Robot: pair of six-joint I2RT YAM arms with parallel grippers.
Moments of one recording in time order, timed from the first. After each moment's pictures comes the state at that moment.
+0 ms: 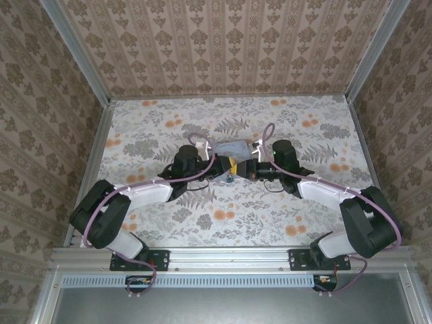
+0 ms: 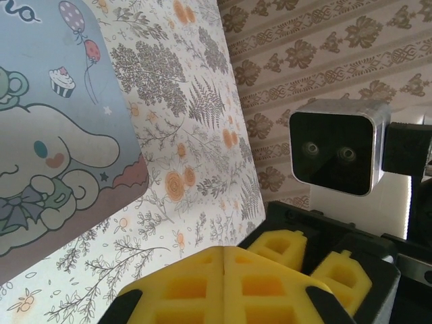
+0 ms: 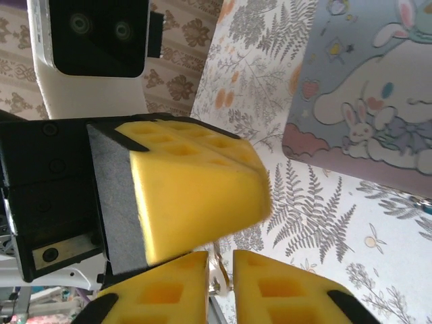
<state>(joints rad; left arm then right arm) -0.73 1.51 0.68 0.54 0.48 -1.05 0.42 1.40 0.64 0.32 -0.80 0.81</state>
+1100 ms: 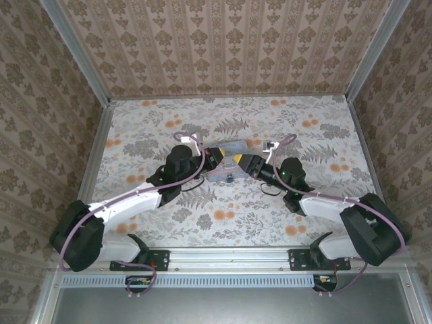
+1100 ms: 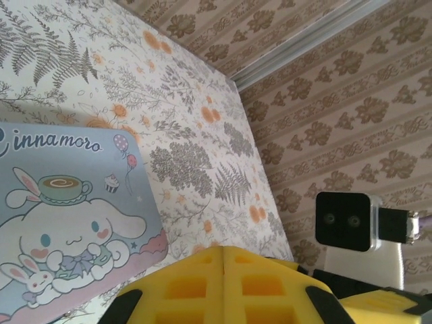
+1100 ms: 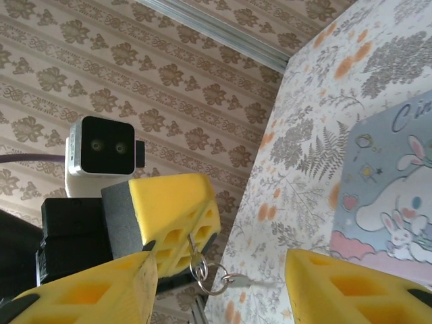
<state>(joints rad) -0.78 1.29 0.69 0.37 0.11 -0.96 0.52 1.37 0.43 0.95 -0.41 1.11</state>
